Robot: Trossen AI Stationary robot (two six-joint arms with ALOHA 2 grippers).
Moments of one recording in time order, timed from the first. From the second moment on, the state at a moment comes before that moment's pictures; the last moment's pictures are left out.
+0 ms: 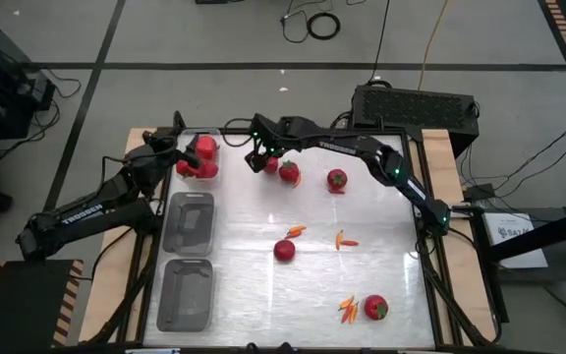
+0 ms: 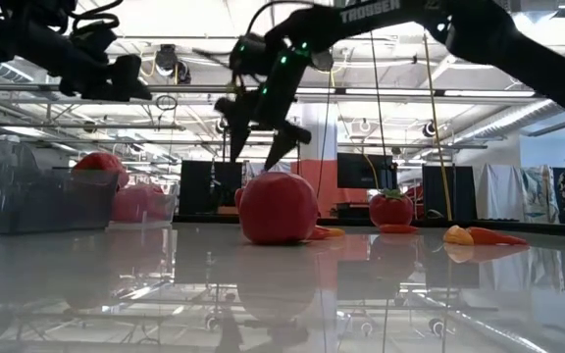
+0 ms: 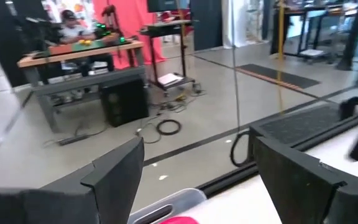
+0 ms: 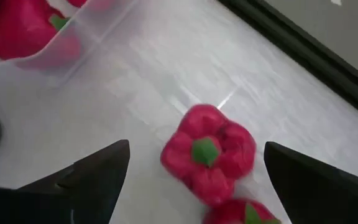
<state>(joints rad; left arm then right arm) 0.60 0.49 0.35 0.04 -0.48 0.03 -0.35 2.39 2.32 -0.97 0.13 0.50</state>
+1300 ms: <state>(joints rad) 0.60 0.50 0.35 0.04 -0.44 0.03 -0.30 2.51 2.32 -0.93 0.21 0.59</state>
